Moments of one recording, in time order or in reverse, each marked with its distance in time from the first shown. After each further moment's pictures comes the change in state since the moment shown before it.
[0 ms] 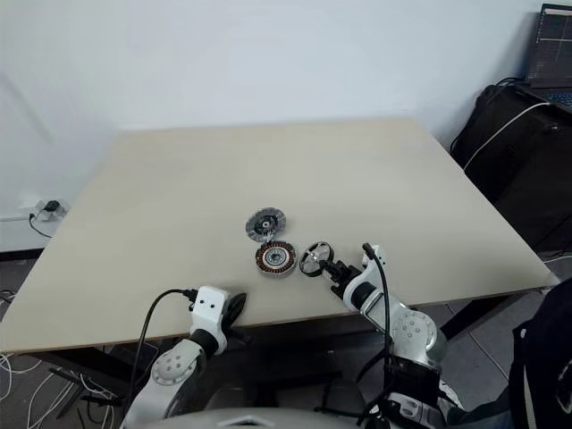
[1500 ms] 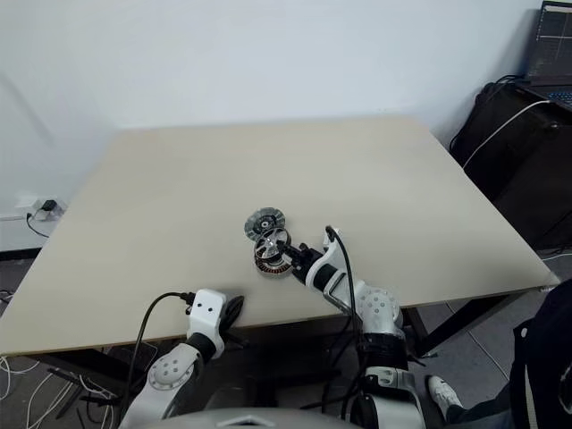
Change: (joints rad) left arm 0.032 0.008 0.005 -0.040 0.014 0.020 0.004; right arm -0.141 0.017 0.214 0.240 0.191 -0.136 -0.022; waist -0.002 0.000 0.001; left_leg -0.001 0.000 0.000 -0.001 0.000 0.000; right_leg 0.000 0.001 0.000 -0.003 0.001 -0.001
